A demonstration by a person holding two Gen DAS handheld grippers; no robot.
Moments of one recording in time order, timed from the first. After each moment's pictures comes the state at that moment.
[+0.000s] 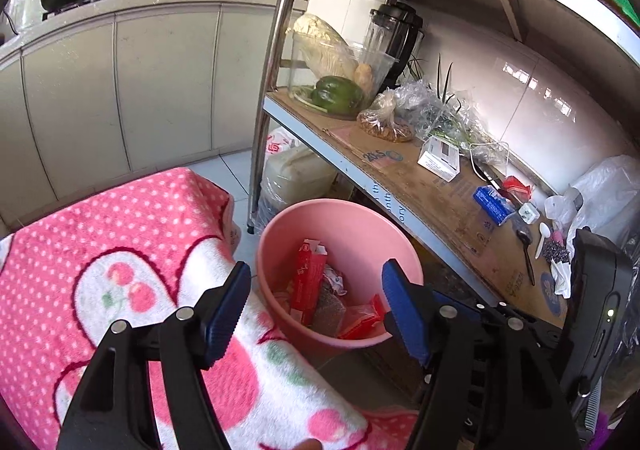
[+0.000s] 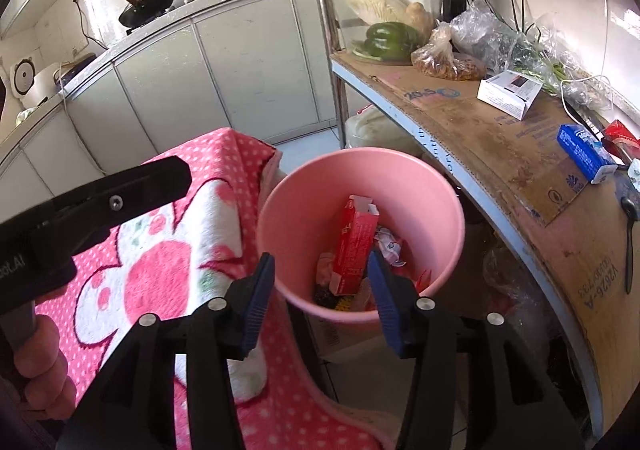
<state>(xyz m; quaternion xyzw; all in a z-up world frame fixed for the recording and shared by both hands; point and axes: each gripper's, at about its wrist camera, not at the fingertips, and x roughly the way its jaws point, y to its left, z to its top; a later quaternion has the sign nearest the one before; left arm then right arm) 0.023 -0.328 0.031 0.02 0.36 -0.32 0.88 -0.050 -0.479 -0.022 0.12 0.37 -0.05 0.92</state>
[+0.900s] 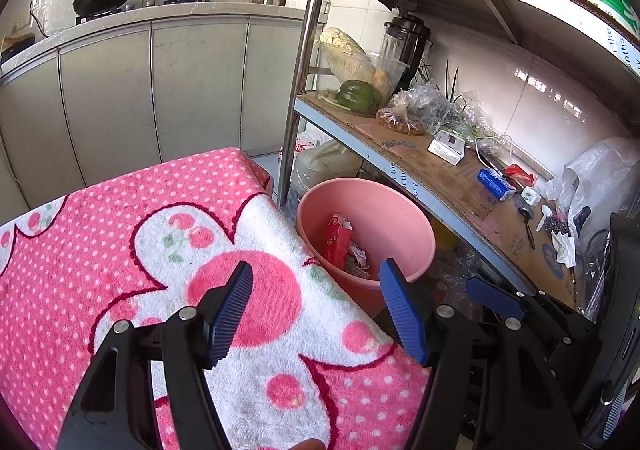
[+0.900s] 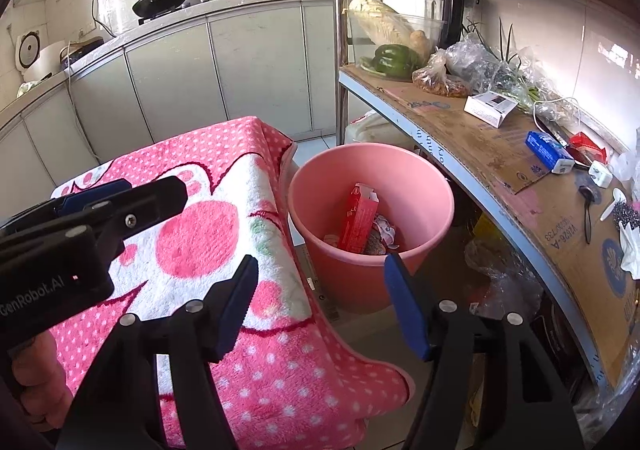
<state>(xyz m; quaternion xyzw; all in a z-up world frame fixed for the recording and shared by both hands) -0.041 -0.263 0.028 0.02 0.34 -0.29 0.89 -0.110 -0.417 -0.011 0.07 0.35 -0.10 0.93</state>
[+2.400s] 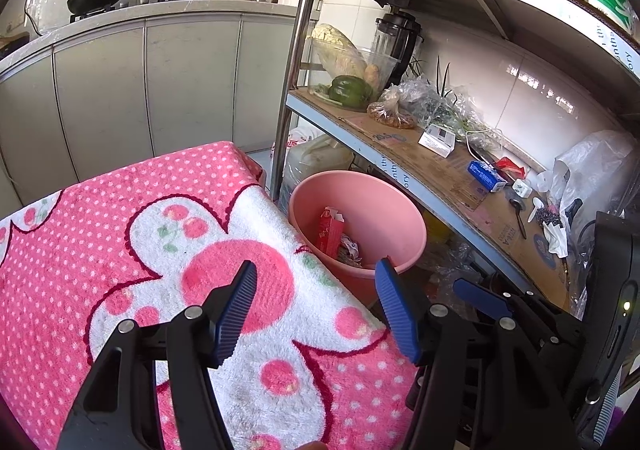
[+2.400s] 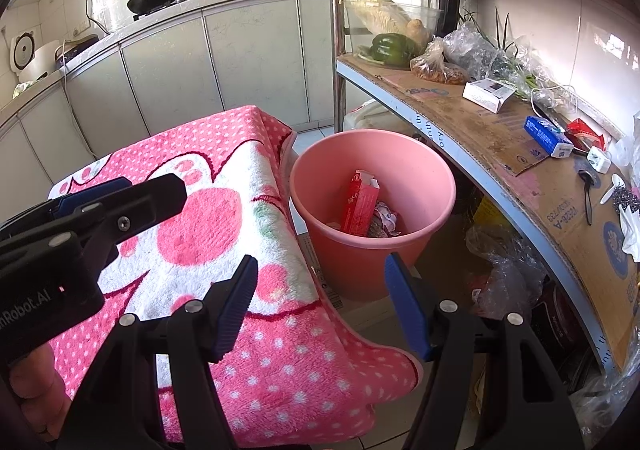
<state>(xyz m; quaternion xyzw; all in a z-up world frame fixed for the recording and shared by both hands) -0.051 -0.261 0.026 0.02 0.35 -0.30 0.89 -0.113 -0.411 -0.018 0.08 0.36 -0.10 0.92</state>
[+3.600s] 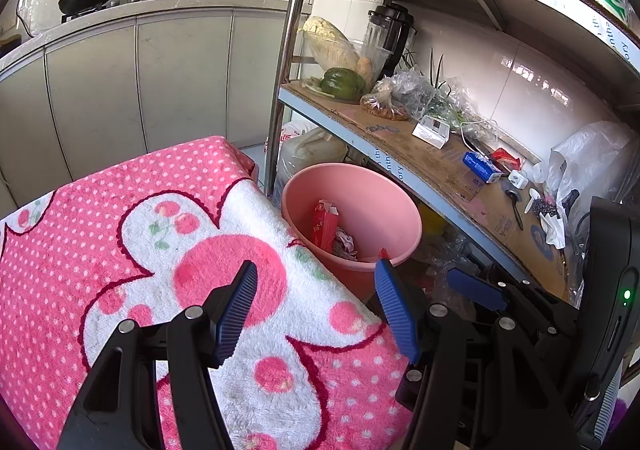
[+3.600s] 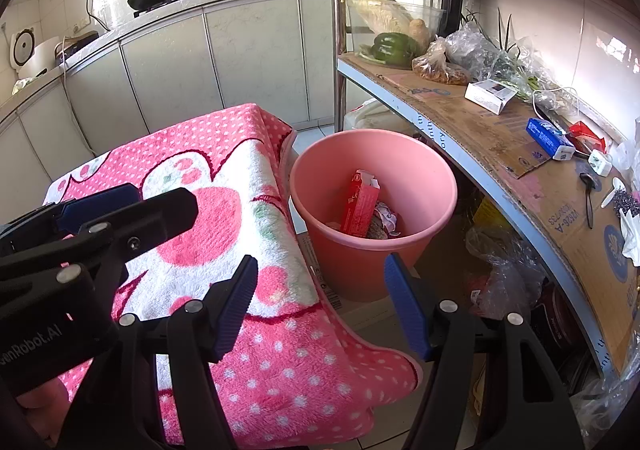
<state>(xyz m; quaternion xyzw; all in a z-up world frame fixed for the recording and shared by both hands) -0.052 -0.266 0.021 0.03 0.36 -0.31 0.88 -0.111 -0.409 -0.018 0.08 0.36 -0.10 0.92</state>
